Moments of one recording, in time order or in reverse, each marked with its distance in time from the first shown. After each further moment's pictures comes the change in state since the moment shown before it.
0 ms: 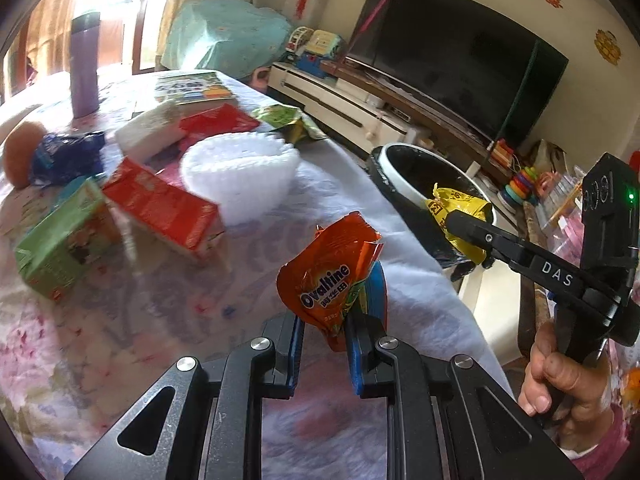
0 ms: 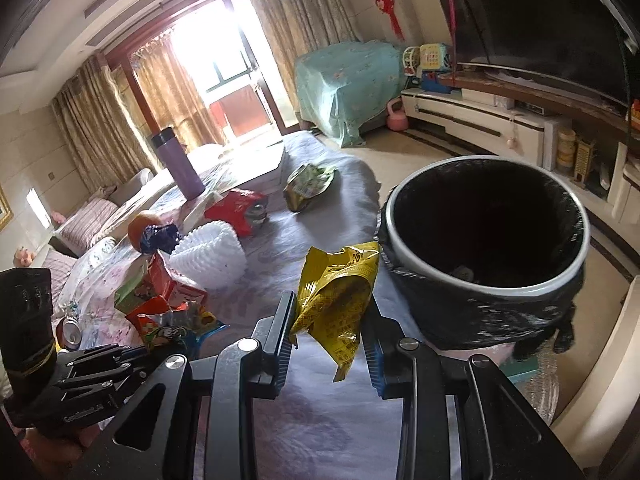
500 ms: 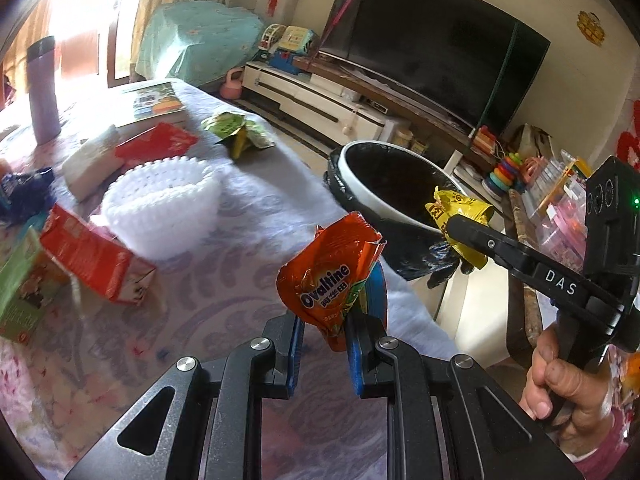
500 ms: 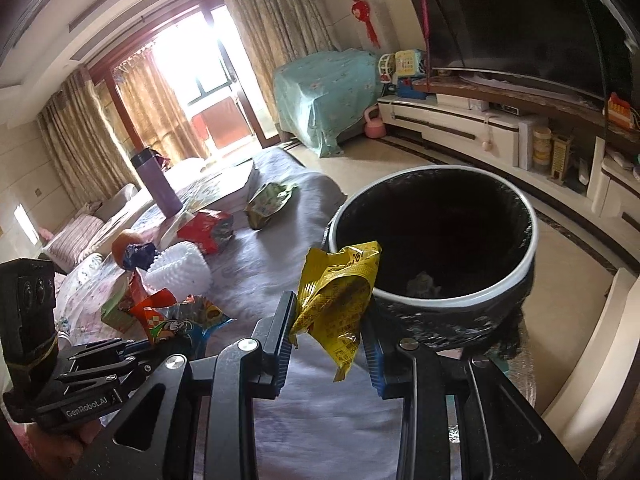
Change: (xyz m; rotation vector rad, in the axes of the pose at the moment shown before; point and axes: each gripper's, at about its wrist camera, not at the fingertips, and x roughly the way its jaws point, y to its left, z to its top) left arm 0.037 -0.033 0.027 0.059 0.017 -0.035; right arm -0.018 -0.033 0.006 0.042 -0.032 -0.055
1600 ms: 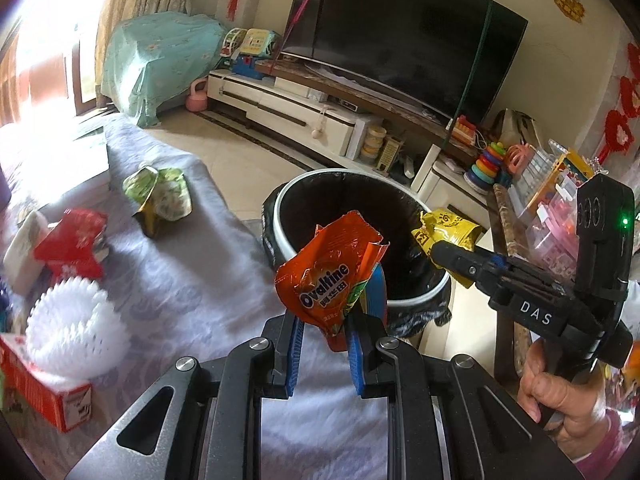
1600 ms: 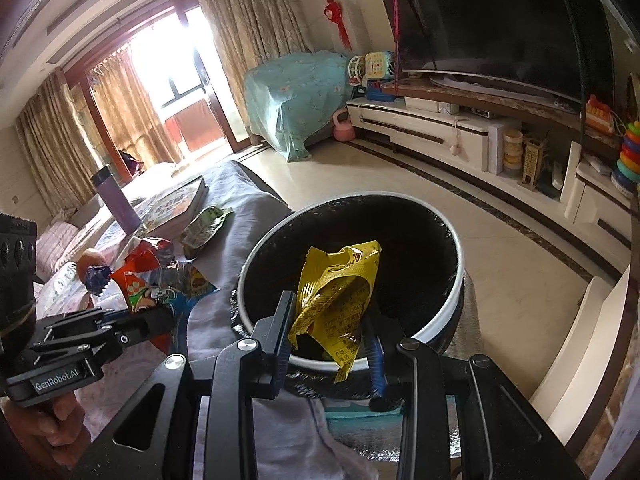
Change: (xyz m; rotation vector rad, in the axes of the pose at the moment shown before) left arm 0.063 -0.052 0.073 0.091 0.016 -0.039; right arm 0.005 -0.062 0.036 0.011 0.007 -0.091
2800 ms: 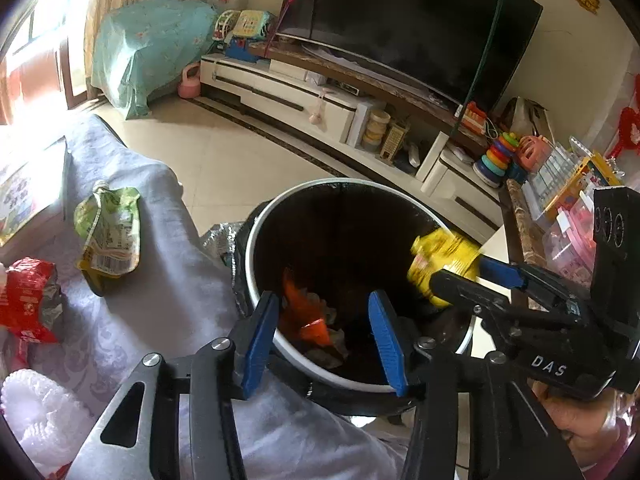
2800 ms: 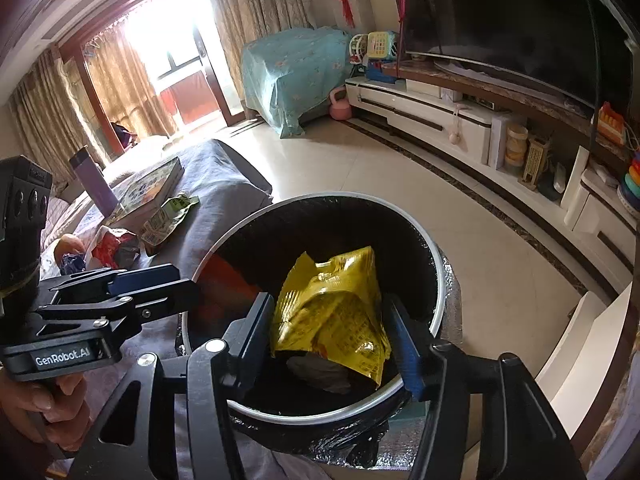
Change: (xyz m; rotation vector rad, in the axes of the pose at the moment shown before) left arm 0.083 -0.006 0.062 0.007 0.065 0.014; right arm 0.036 -0.027 0.029 -0.054 0.094 -0.025
